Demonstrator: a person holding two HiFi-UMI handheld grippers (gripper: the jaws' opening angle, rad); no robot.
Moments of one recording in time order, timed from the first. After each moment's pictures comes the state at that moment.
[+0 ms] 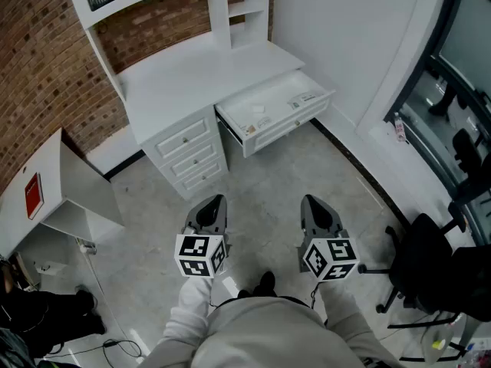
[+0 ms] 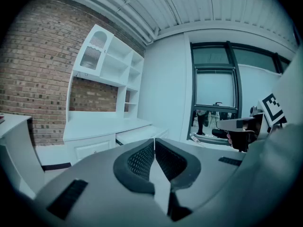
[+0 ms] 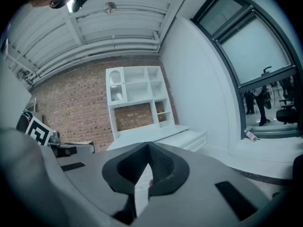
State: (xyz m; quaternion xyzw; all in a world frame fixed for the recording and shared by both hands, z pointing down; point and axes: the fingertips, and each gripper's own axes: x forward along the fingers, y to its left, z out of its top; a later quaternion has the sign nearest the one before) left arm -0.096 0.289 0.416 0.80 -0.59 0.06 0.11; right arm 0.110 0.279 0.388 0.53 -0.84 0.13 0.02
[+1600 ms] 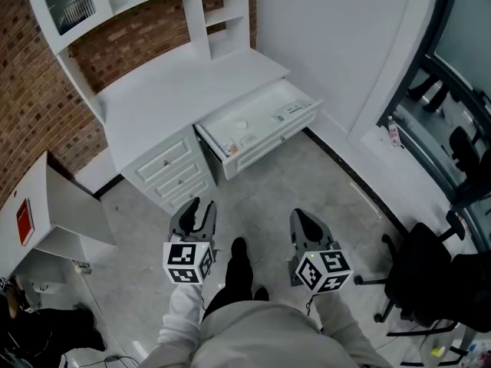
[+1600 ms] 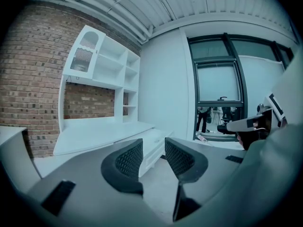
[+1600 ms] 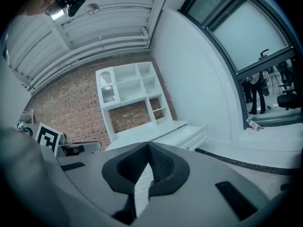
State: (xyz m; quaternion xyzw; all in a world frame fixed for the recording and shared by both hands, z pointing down) left arm -0.073 0.188 0.413 0.79 -0.60 0.08 0.07; right arm 0.146 0.202 0.405 0.52 -0.84 0.18 0.01
